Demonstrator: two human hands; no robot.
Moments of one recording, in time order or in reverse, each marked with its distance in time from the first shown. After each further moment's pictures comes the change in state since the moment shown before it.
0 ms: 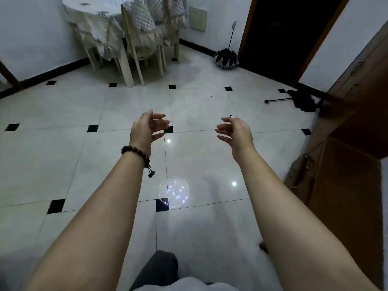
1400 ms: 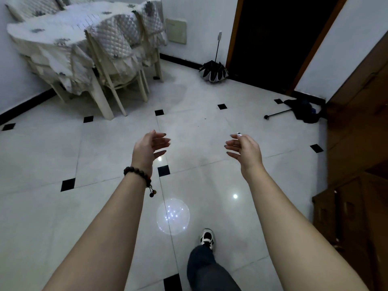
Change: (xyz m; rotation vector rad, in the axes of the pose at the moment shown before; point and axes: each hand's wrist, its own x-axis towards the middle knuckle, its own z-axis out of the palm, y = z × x) left_hand 0.441 0.038 0.044 0.028 -0.117 -0.053; right_hand 0.388 -0.023 0.116 0.032 0.227 -0.015
